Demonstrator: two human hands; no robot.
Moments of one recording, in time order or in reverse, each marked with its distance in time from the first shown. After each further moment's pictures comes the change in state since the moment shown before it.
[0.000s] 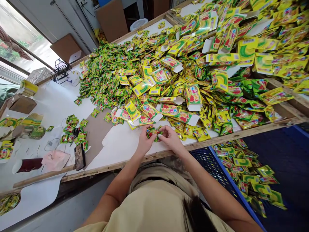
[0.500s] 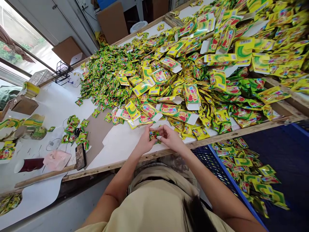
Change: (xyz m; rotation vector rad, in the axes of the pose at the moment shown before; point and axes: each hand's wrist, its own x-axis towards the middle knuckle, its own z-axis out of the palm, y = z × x) left_hand -0.006 0.008 -0.011 0.242 -0.254 0.007; right_hand -0.007 -0.017 -0.008 -0.381 -0.109 -0.145
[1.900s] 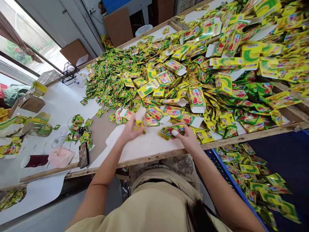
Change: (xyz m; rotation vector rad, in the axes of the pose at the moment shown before) left_hand 0.018 0.032 -0.094 0.246 0.045 0.343; right_hand -0.006 -0.005 -0.028 0.351 0.219 0.104
